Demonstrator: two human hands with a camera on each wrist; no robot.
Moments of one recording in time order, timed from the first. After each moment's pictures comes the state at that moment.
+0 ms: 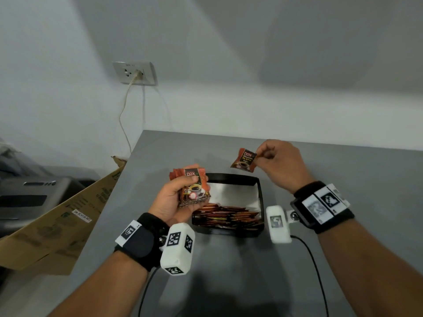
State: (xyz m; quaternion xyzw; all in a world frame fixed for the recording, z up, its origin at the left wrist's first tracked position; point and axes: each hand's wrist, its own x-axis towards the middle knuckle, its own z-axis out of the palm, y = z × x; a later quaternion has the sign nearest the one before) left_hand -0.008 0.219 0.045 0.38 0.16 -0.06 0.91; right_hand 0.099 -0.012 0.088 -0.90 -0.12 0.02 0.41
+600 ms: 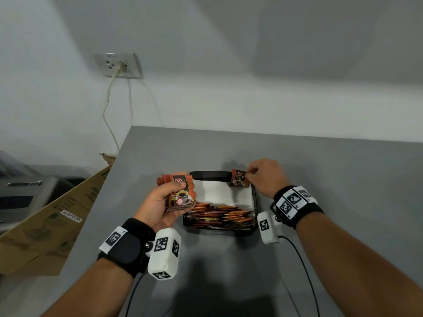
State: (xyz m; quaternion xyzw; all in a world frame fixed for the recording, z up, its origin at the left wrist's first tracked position) left_hand -0.003 0.231 0.017 0.44 0.19 -0.07 0.88; right_hand 0.129 -0.019 0.006 -0.96 -0.10 0.09 0.26
